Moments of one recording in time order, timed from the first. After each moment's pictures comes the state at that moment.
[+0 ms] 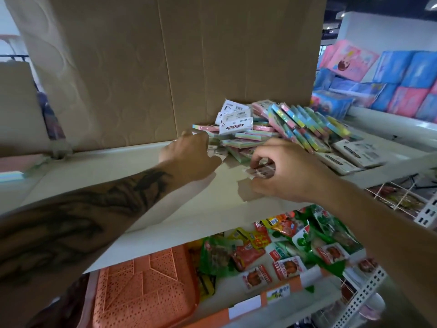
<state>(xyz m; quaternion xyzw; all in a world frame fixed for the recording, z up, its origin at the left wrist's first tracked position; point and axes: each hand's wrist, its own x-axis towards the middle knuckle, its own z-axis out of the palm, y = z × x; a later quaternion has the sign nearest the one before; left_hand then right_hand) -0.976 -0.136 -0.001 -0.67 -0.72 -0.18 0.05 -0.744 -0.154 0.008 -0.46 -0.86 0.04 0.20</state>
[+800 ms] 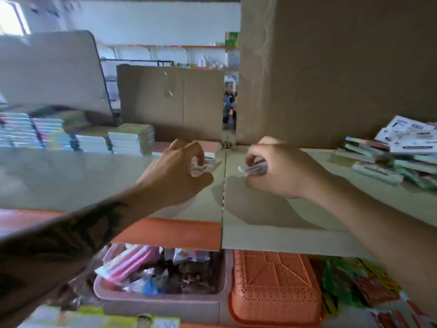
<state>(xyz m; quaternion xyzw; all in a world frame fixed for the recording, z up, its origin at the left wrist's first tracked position) -1.252 -0.370 0.001 -0.56 -0.78 -0.27 0.05 -1.054 -0.234 0.020 -0.27 -0.94 0.06 0.20</state>
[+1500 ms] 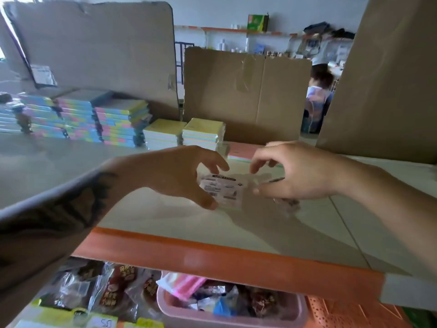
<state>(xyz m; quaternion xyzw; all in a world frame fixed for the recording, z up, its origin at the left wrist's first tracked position) -1.449 -0.430 0.020 -0.67 -0.72 -0.10 -0.15 -1.233 -0.286 0.037 -0.19 -0.98 0.07 0.05</state>
